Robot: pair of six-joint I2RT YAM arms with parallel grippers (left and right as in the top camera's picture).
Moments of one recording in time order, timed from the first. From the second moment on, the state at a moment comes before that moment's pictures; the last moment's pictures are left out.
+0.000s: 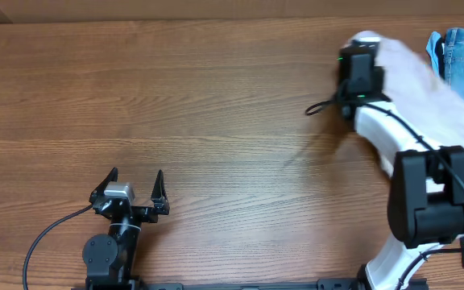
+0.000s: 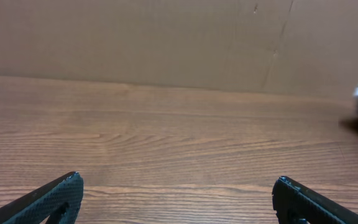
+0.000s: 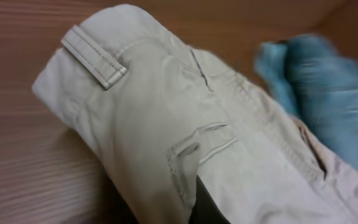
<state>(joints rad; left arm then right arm) 0.01 0.02 0.01 -0.07 0.11 -0.12 0.12 1.92 1.23 -0.05 0.56 0.03</state>
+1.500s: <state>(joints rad) 0.01 0.02 0.01 -0.07 0.11 -0.12 0.53 1.62 1.53 -0.68 0.04 0.55</state>
